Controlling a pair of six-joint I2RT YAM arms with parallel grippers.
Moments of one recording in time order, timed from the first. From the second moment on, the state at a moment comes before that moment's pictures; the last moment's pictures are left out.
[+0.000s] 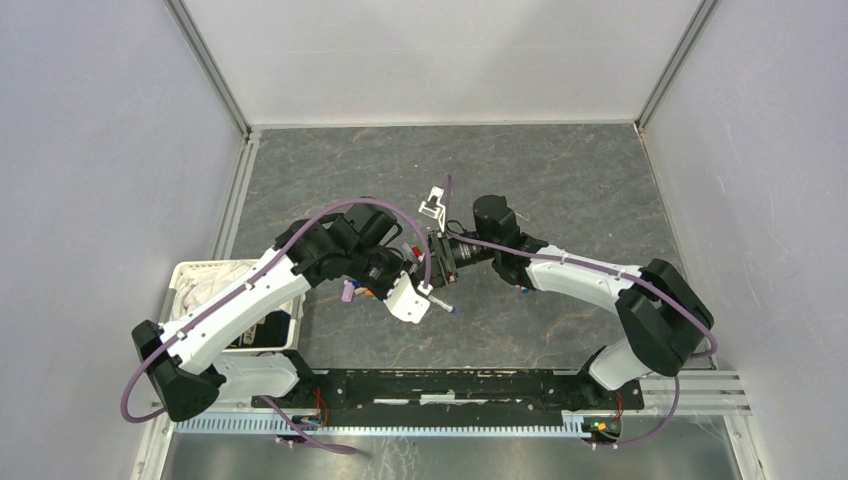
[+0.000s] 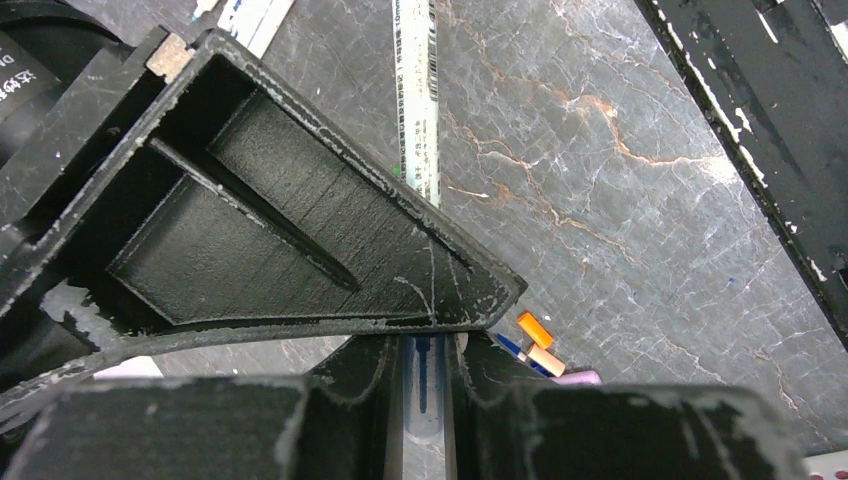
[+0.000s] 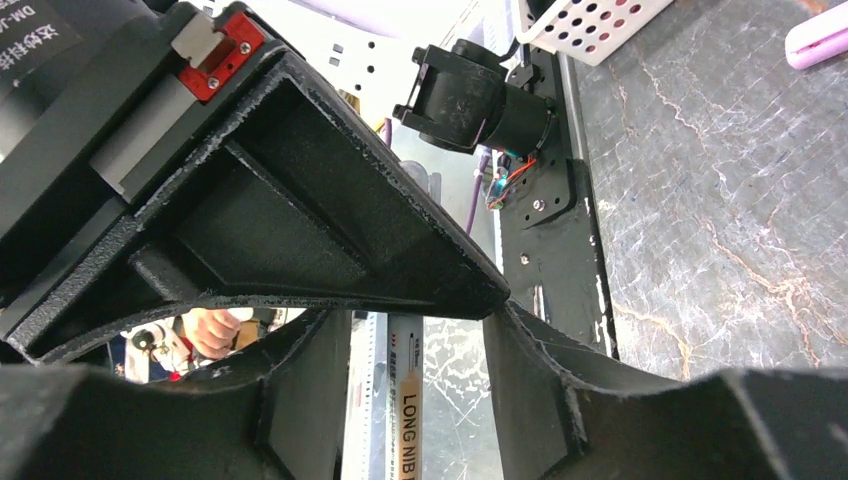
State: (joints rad) left arm -0.84 1.20 1.25 -1.08 0.44 1.37; right arm 0.77 1.52 0.86 0.43 -1.04 0.86
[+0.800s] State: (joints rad) left arm -0.85 1.14 1.18 -1.00 0.36 1.32; right arm 0.78 1.61 0.84 0.71 -1.07 1.14
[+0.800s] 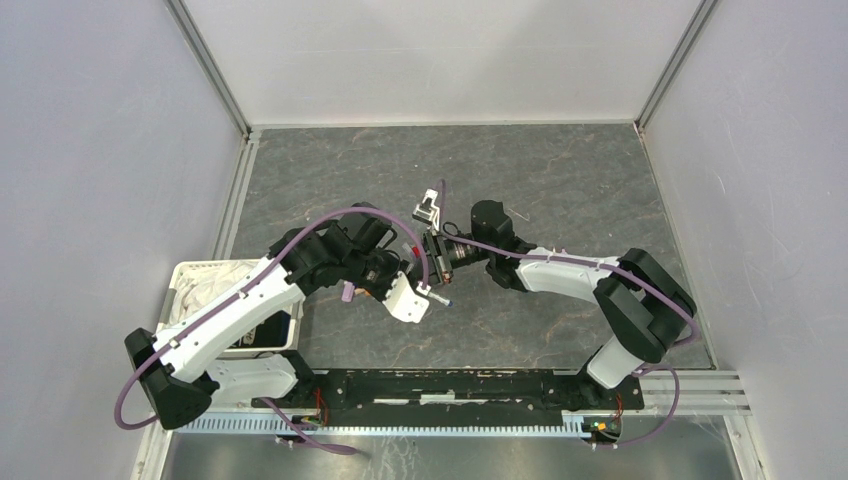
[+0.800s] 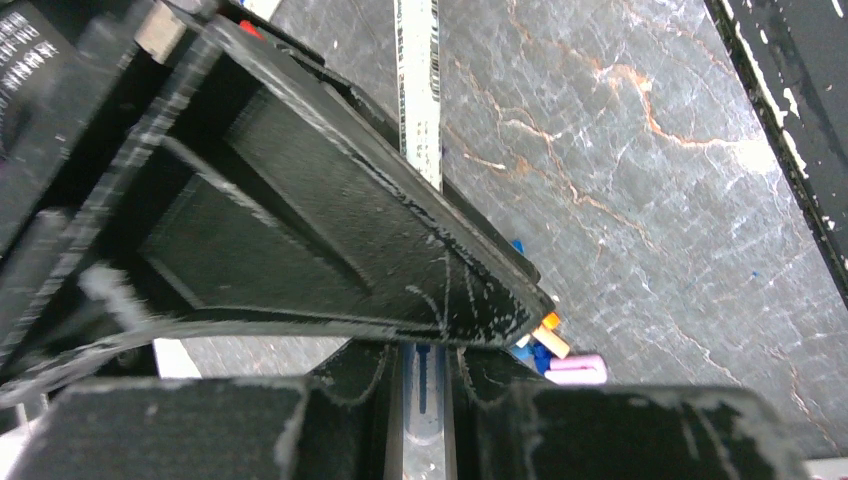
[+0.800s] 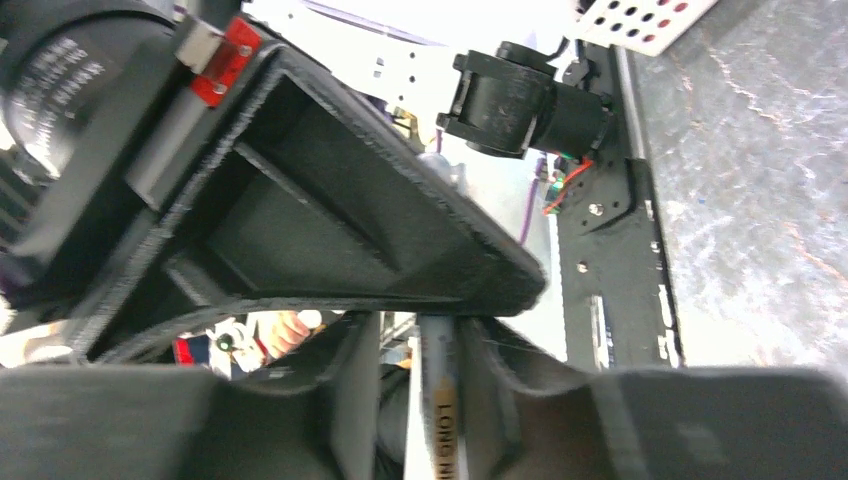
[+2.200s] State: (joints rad) left arm -0.69 1.14 1.16 -1.09 0.34 1.75; right arm 0.69 1.15 0.39 0.03 -0.83 0.61
